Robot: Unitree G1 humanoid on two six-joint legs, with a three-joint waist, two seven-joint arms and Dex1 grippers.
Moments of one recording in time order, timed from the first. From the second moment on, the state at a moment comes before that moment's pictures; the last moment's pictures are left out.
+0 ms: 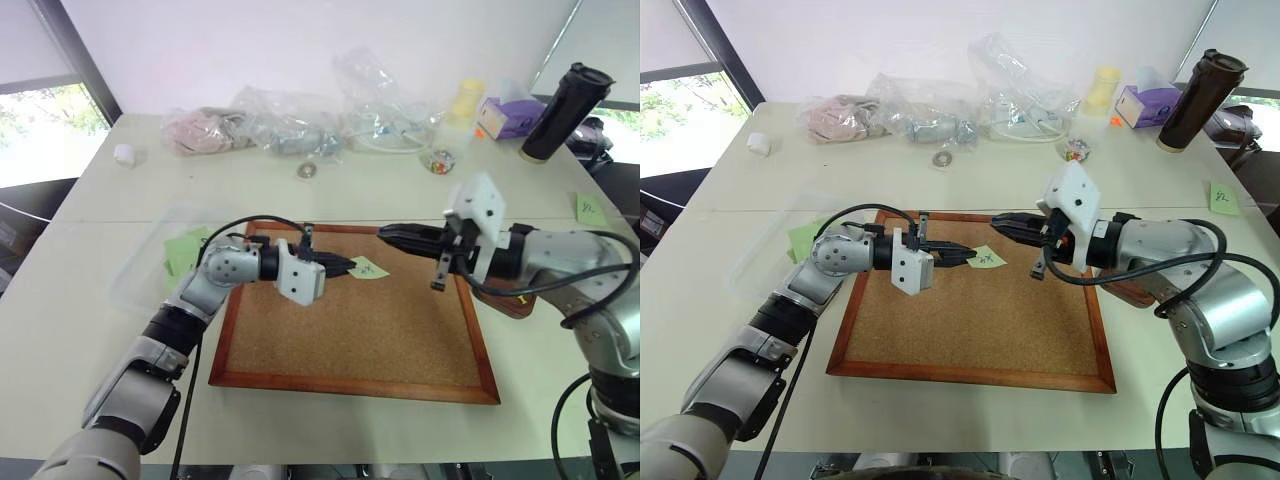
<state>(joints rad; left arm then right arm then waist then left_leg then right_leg) -0.68 0.44 -0.37 0.36 0.10 -0.69 -0.95 -0.43 -0.80 -0.12 -0.55 0.61 0.80 0.78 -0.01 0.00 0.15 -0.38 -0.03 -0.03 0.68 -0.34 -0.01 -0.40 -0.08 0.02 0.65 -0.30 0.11</state>
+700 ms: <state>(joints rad) -0.51 0.55 -0.15 -0.09 -0.23 0.06 -0.90 0.00 -0.83 -0.39 -0.04 0.40 0.52 0.78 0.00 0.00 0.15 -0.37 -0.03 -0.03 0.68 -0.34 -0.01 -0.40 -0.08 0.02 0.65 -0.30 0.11</state>
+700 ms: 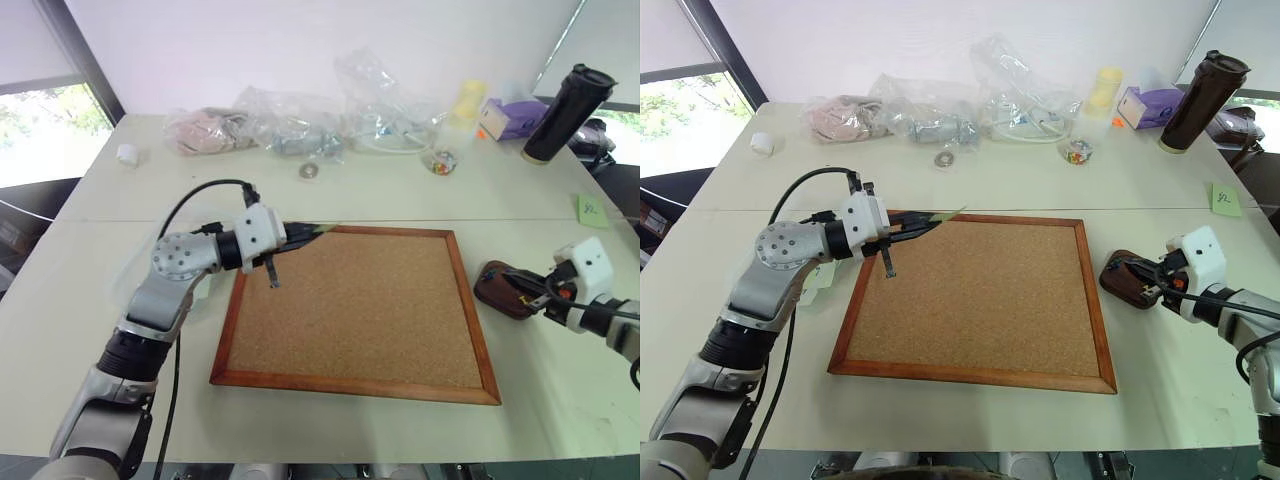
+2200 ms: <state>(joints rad) -0.27 0.73 0.35 -0.22 -0.52 0.87 -0.59 -0.50 -0.76 0.05 -0.46 0.69 0.78 0.92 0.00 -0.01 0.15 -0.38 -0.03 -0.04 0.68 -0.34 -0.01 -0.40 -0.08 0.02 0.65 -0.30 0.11</state>
